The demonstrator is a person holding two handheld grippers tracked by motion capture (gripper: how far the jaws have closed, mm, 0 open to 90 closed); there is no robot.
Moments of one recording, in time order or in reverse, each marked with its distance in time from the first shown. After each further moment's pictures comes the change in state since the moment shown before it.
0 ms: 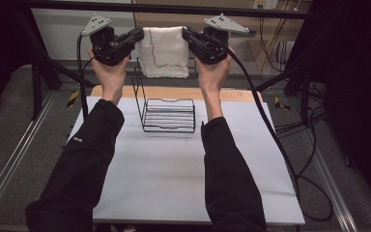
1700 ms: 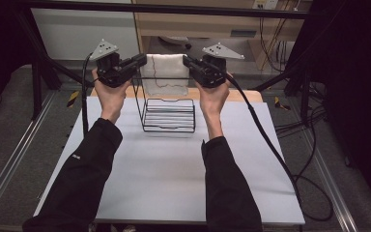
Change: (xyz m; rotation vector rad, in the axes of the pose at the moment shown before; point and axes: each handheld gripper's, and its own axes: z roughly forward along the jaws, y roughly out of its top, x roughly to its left) left arm -0.004 -0.048 -0.012 0.102 -0.055 0.008; right arm 0.005 -0.056 -0.015 0.090 0.012 0.036
